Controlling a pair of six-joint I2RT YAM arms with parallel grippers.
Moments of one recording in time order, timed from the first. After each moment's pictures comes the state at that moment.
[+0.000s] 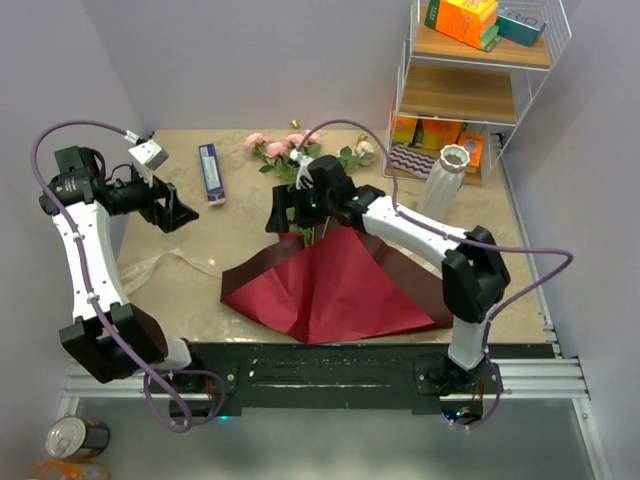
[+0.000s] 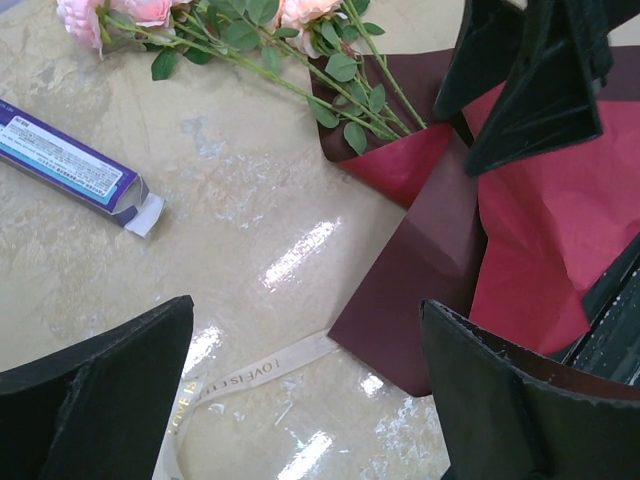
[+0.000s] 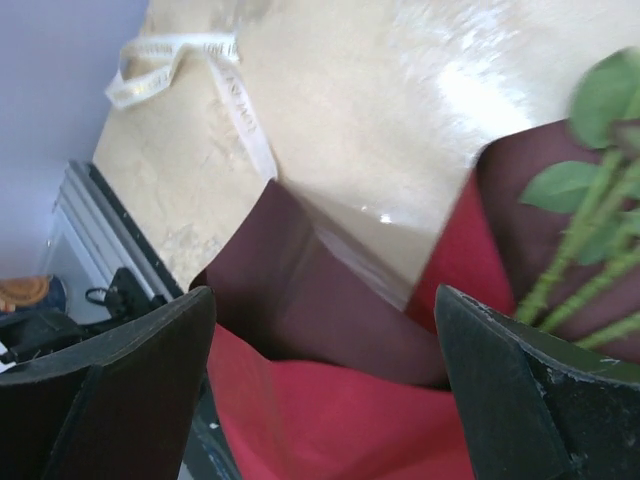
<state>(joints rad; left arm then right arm) 0.44 1.37 1.49 -1.19 1.02 0.87 0.76 1.87 1.53 -0.28 -0.32 0.49</state>
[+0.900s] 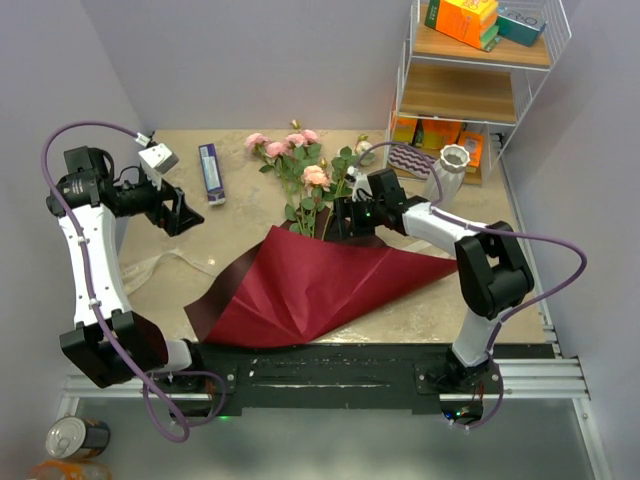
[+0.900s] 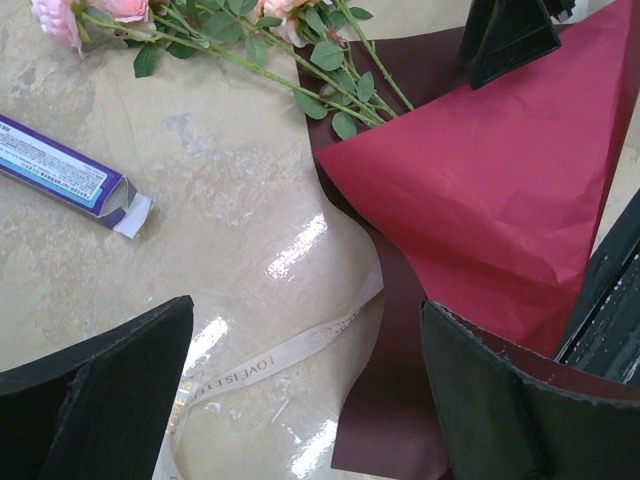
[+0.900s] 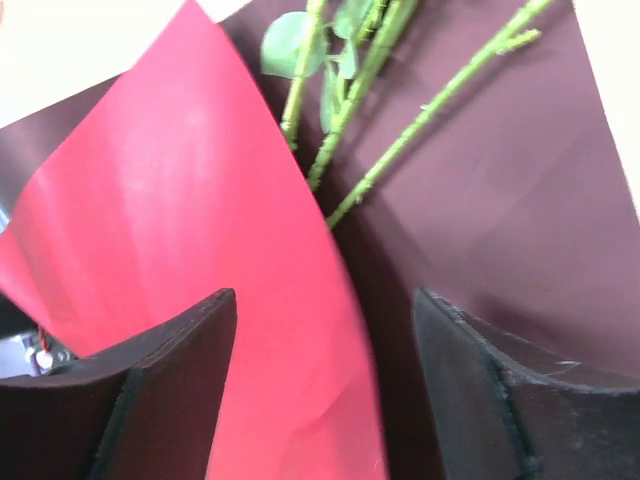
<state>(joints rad) 0.39 1.34 1.47 -1.19 0.98 0.88 0.45 1.80 1.17 -0.21 -0.49 0.31</state>
